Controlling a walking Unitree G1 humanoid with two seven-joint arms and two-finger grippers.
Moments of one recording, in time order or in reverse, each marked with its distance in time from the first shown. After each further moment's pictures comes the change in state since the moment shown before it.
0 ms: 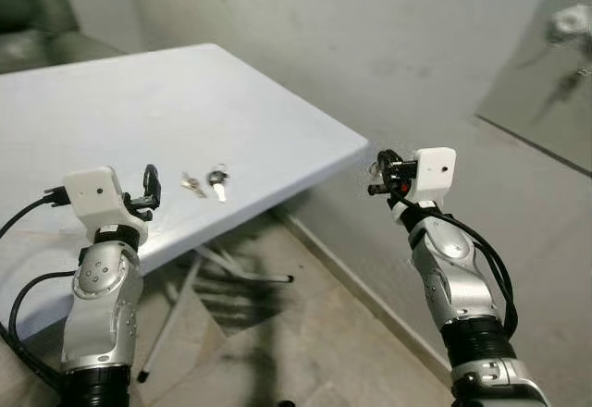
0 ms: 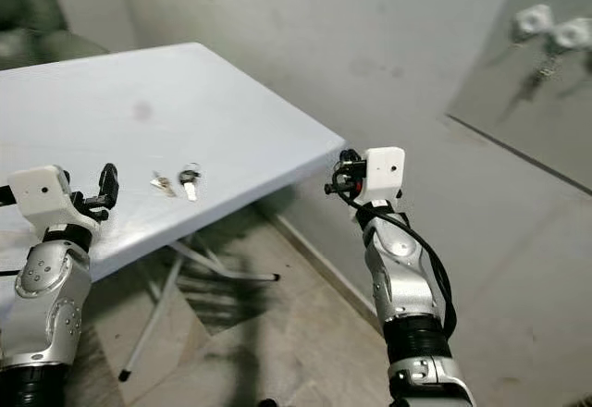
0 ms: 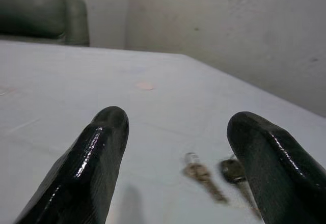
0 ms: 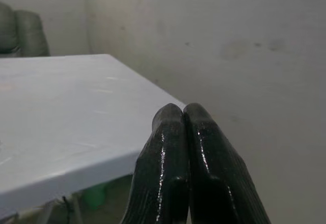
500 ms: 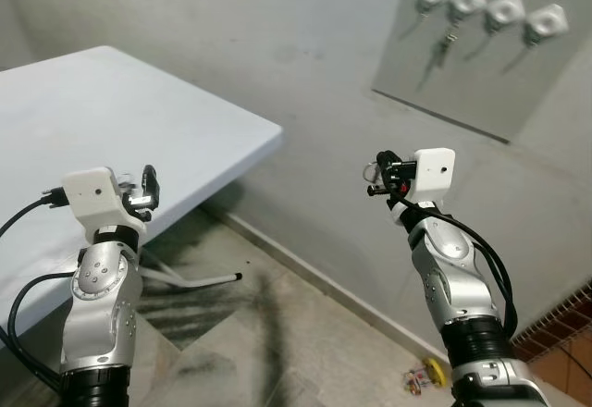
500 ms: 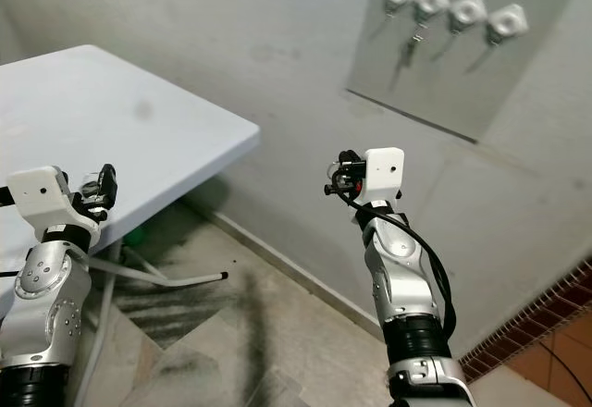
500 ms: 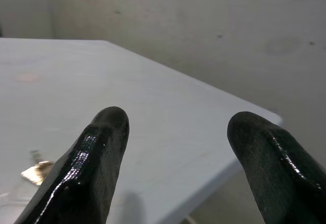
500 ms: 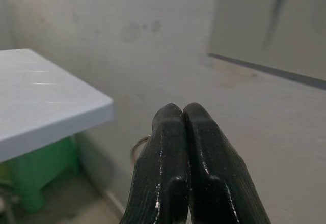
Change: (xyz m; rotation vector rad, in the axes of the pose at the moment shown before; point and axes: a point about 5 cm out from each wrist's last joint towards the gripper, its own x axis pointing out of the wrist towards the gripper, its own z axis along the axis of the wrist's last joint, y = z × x) left arm -0.001 -0.002 -0.002 -0.009 0.009 -0.002; right arm 0.000 -0.003 0.000 -0.005 0.009 -0.004
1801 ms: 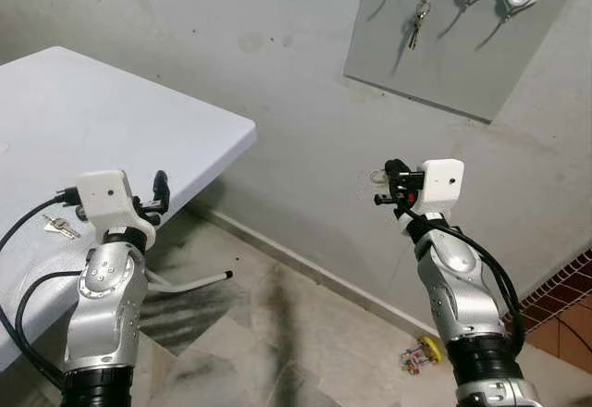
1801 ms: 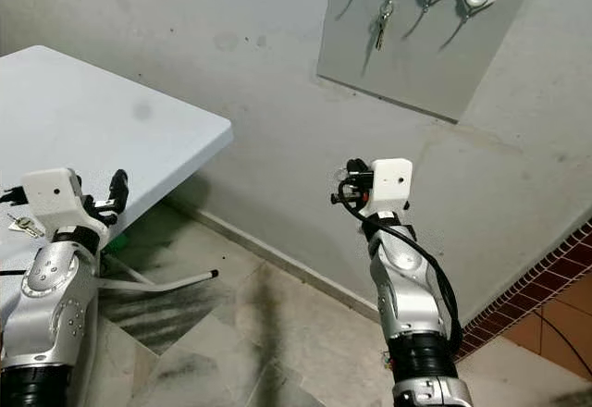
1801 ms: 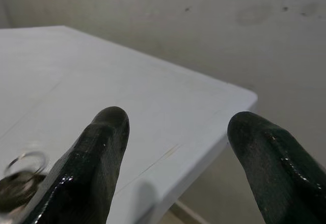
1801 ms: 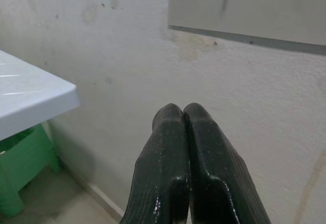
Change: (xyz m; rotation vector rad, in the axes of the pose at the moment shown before) left arm 0.003 -0.012 0.000 0.018 0.037 -0.068; right arm -0.016 -0.006 -0.006 0.001 0.005 -0.049
